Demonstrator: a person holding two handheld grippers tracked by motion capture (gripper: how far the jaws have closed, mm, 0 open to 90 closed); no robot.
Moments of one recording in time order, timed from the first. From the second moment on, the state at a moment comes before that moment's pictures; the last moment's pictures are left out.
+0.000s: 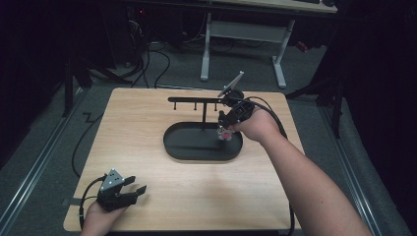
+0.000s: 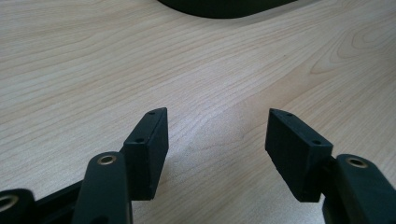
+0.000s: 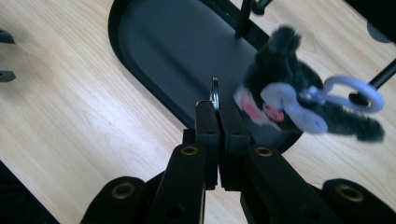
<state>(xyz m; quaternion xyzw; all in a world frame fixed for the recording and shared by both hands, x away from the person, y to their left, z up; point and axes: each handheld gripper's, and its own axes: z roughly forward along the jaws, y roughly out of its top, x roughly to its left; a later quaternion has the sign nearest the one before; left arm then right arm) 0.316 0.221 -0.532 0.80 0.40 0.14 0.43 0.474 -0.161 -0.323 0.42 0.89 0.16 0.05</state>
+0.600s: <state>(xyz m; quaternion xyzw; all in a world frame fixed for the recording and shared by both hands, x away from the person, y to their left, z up) 0.312 0.221 -0.529 0.80 0.39 0.14 0.43 0.489 -0.147 -0.318 0.42 0.89 0.17 0.06</state>
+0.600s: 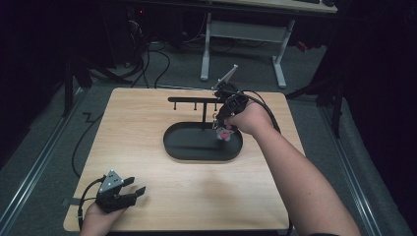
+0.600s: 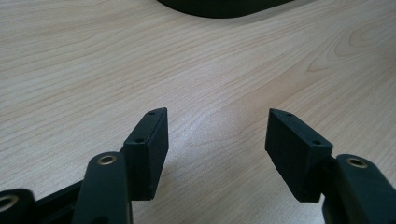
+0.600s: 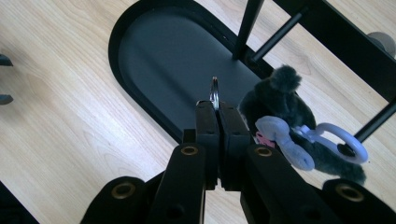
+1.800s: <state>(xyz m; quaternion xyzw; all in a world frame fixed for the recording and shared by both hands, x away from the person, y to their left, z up) 0.311 0.222 -0.530 0.80 0.39 0.14 0.43 0.526 -0.150 -0.319 0.46 0.87 0.17 0.07</state>
